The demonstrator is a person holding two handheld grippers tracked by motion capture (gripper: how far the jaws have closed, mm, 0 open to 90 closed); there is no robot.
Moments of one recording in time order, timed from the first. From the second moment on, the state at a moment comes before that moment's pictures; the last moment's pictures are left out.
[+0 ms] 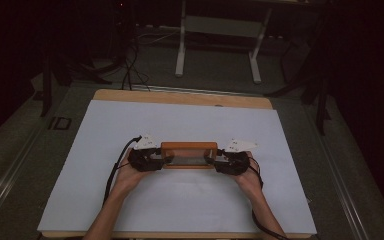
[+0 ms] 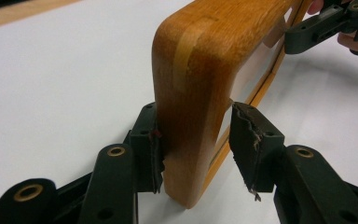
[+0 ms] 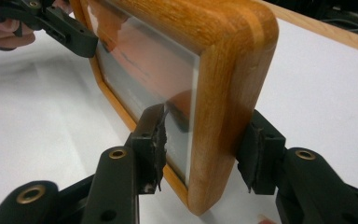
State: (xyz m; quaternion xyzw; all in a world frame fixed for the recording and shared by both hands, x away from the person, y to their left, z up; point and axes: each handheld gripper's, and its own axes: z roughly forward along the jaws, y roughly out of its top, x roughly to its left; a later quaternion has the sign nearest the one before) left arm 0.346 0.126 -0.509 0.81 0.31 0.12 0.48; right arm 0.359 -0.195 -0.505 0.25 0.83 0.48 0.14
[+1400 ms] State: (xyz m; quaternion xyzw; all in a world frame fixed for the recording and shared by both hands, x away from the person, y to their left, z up) left arm 0.352 0.127 -0.516 0.78 0.37 0.12 0.49; right arm 0.371 -0.201 -0.515 0.32 0.81 0.48 0.09
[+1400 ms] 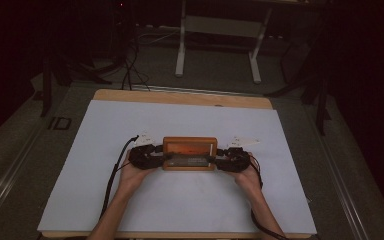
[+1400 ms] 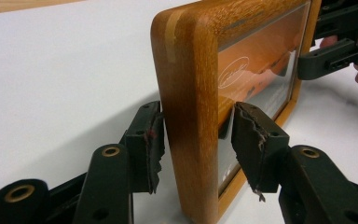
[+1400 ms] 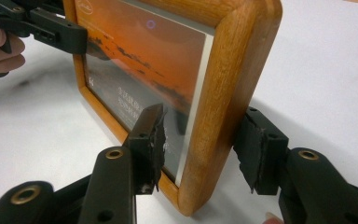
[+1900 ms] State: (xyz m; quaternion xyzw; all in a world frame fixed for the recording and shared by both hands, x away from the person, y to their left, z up) left arm 0.352 0.134 -0.514 0.77 0.38 0.12 0.50; right arm 0.370 -0.204 -0.513 0.31 0.81 0.49 0.08
